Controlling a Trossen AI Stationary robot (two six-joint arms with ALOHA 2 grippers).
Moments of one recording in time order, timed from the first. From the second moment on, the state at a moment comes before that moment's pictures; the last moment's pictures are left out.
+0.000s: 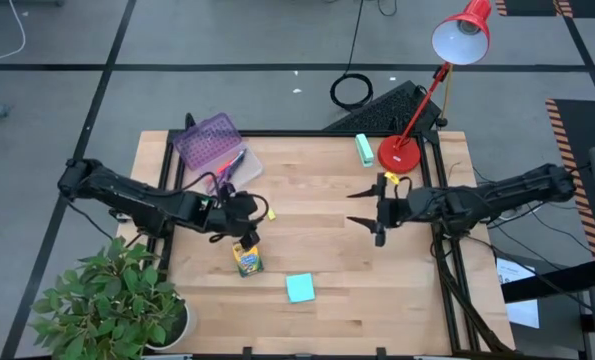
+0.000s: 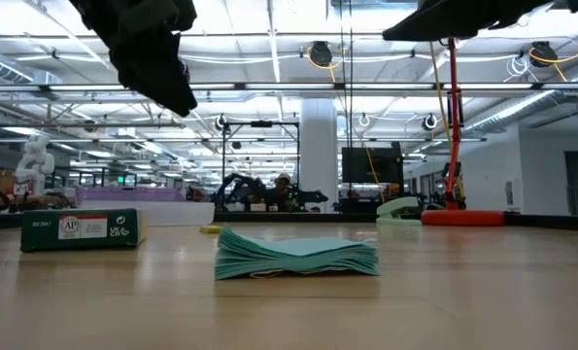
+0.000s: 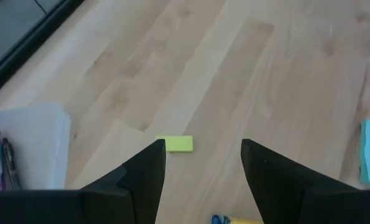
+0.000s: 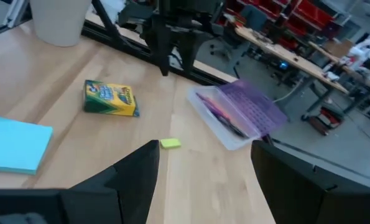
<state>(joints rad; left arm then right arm) -0.23 1.29 0.91 -0.58 -0.49 -0.52 0.18 0.90 0.59 0.02 0.31 -0.36</state>
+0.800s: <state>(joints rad) -0.12 1.52 0.91 -0.47 -0.32 -0.22 0.10 1.15 0.59 0.07 0.26 -0.29</state>
